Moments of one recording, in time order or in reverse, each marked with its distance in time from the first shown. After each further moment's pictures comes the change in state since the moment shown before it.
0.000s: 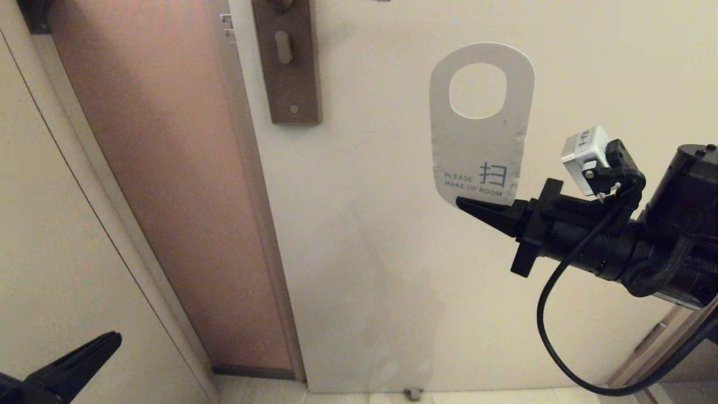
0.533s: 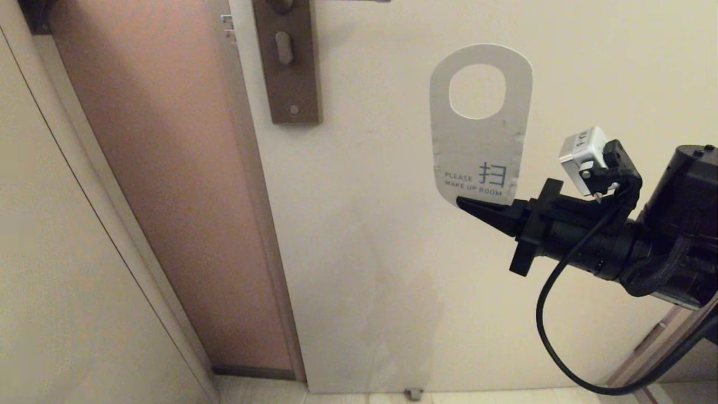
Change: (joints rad) left arm 0.000 -0.478 0.034 0.499 0.133 0.007; right arm 0.000 0.004 -0.001 0.000 -0.011 -0.003
